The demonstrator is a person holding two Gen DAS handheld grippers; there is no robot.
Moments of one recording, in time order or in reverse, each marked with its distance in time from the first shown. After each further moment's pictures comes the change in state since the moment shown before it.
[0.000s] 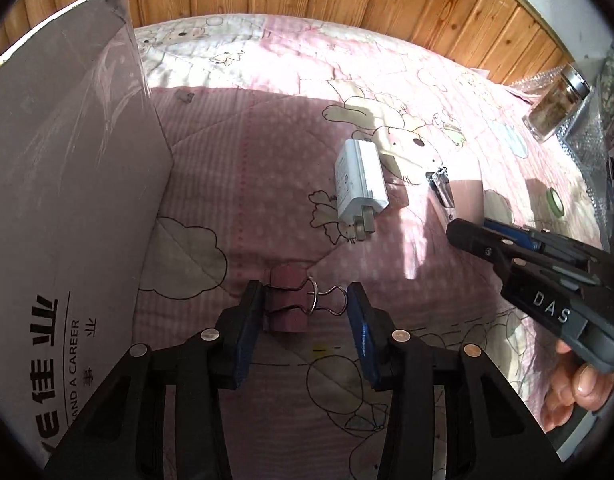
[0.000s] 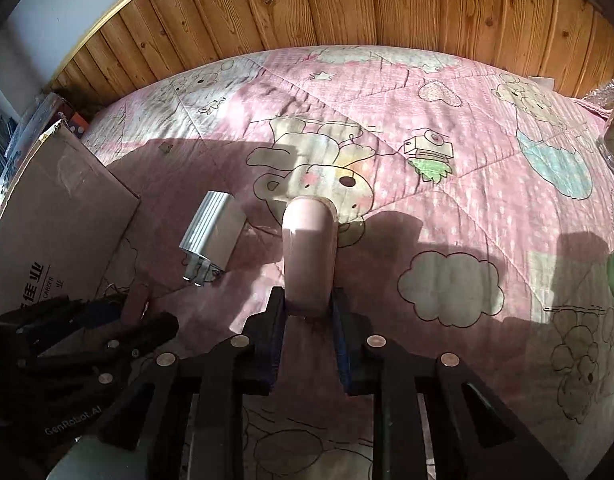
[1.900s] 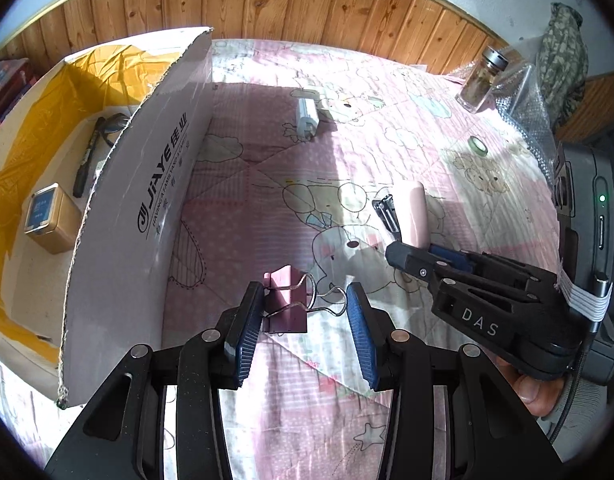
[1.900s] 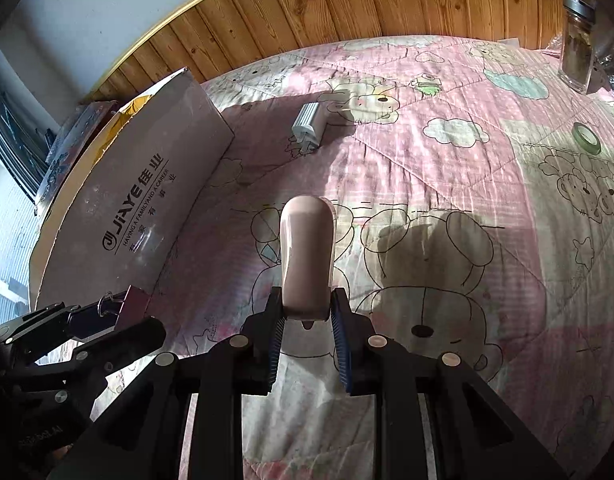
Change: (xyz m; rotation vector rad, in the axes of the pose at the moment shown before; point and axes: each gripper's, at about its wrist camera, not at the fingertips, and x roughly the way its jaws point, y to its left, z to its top) left arm -0.132 -0.005 -0.122 0.064 -0.059 -0.057; right arm -0.087 0.055 -0.134 0.073 -0.057 0.129
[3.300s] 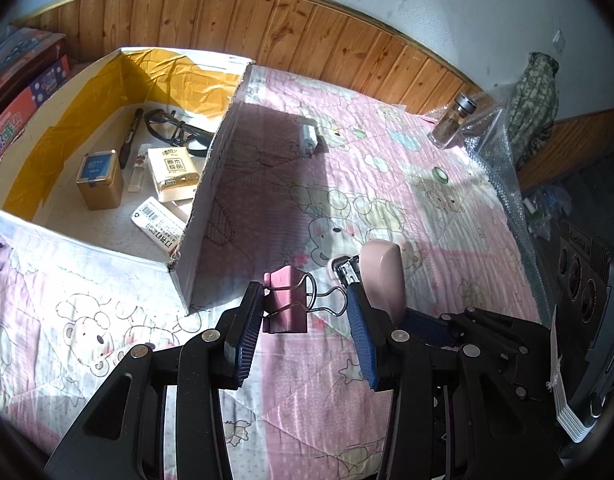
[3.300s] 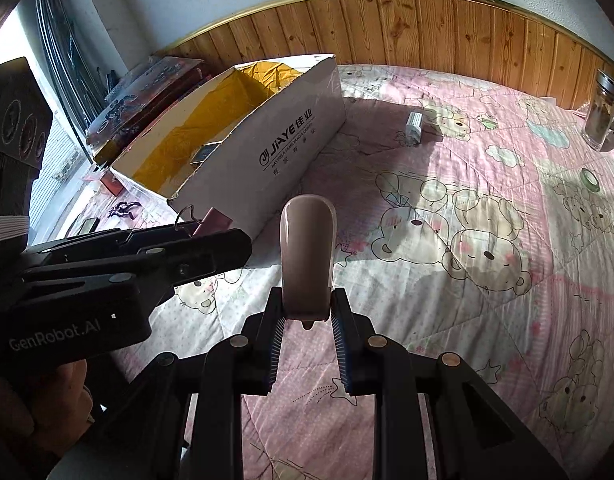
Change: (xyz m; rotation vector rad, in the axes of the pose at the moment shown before) left arm -0.087 0.042 -0.048 -0.080 -0.096 -0.124; right arm -0.078 0.112 -0.075 -0.232 -0.025 0.041
